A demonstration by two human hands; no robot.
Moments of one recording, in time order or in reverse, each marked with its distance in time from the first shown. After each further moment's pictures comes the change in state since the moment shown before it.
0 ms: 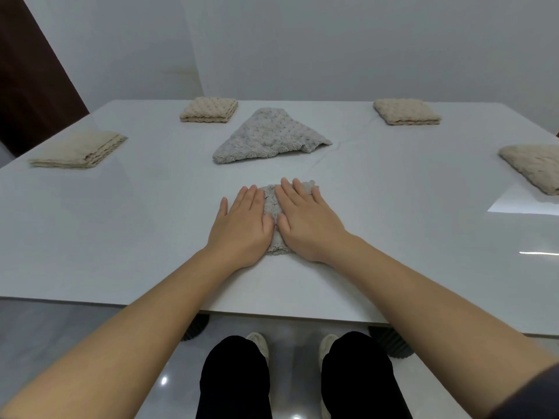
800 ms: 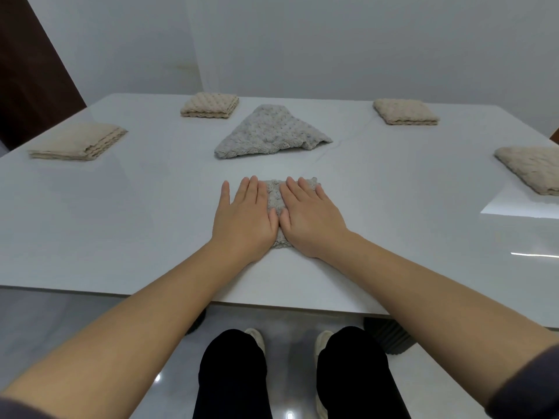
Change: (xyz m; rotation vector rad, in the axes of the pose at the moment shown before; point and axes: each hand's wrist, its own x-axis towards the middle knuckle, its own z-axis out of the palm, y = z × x) left_hand -0.008 0.010 -0.006 0.283 0.078 -0.013; right_hand -0.002 -0.003 0.006 -0.064 0.054 0.067
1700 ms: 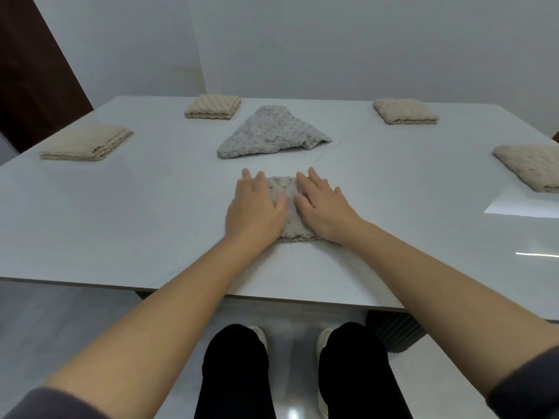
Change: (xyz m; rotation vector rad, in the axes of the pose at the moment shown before) left_hand 0.004 0.019 -0.012 -0.560 0.101 -0.209; right_hand -0.006 0.025 -0.016 0.376 -0.035 0.104
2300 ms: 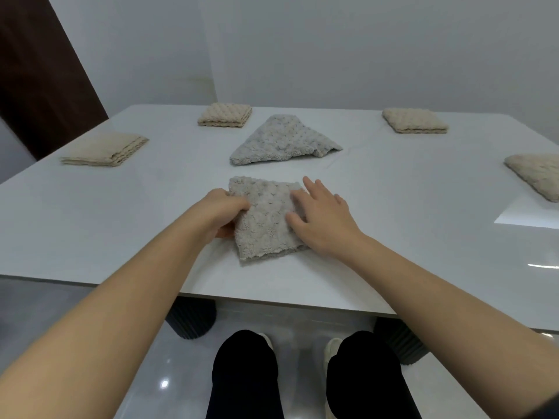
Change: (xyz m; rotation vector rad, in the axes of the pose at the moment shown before) left_hand 0.012 -0.044 -0.064 -0.675 -0.258 -0.471; right_hand -0.014 -0.036 0.005 -0.117 0.054 -0.076
